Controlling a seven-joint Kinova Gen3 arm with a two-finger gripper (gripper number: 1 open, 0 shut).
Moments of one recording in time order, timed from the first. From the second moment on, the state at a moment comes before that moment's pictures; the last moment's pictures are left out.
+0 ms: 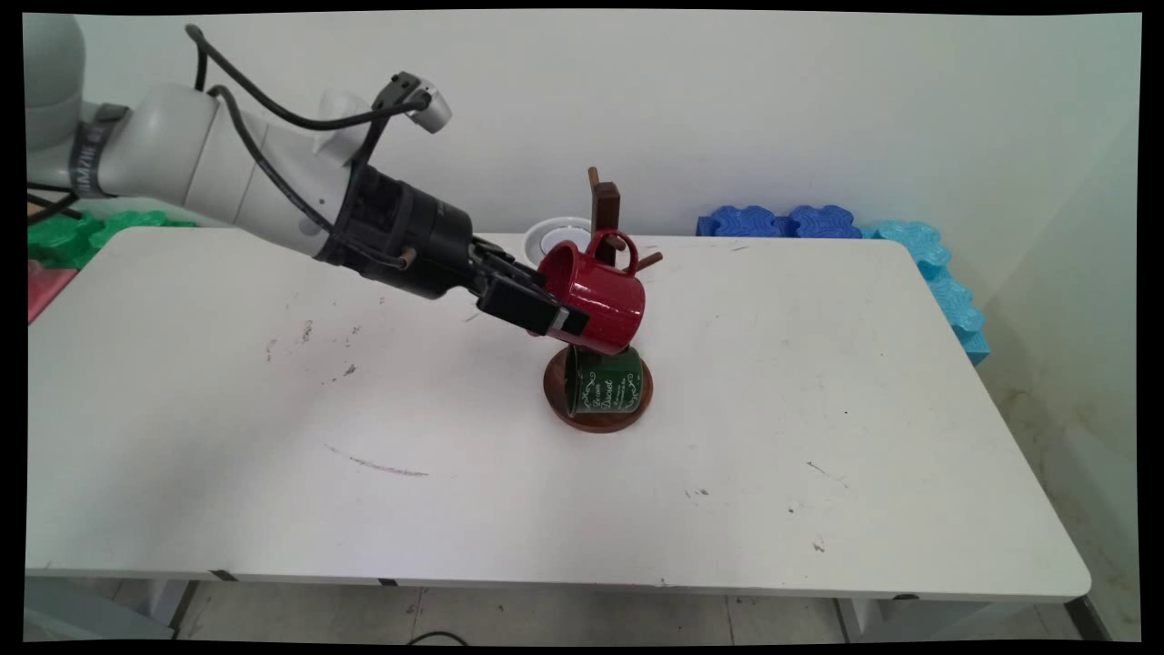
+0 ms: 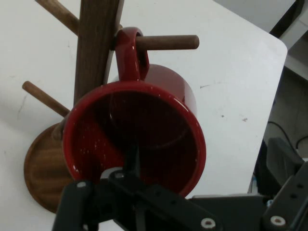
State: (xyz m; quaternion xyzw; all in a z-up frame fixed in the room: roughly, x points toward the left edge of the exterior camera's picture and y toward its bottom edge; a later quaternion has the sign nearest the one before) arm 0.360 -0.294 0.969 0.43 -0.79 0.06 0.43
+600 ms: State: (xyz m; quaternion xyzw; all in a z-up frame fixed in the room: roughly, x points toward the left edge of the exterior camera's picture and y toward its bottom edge) arm 0.349 -0.296 0.961 0.44 -0.78 0.06 0.44
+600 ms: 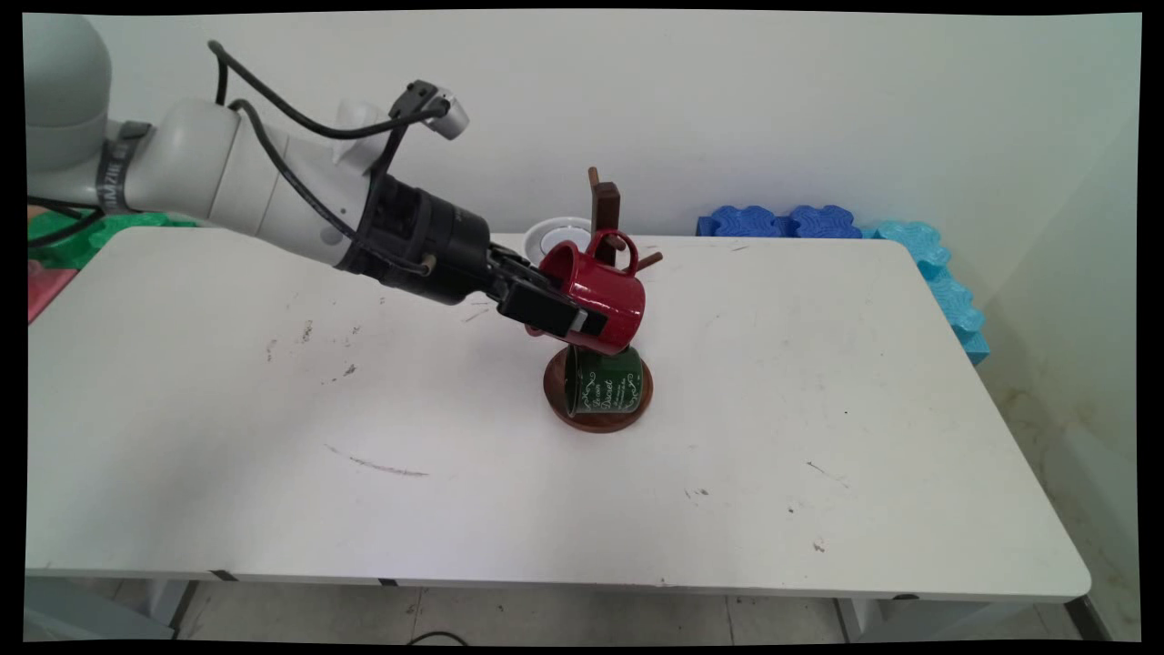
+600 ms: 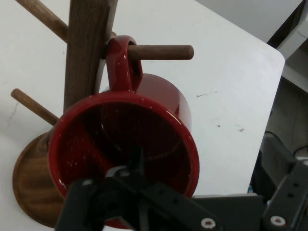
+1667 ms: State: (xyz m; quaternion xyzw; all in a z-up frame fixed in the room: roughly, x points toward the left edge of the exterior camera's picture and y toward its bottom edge) arm 0.344 -0.297 0.954 0.44 -0.78 0.07 0.44
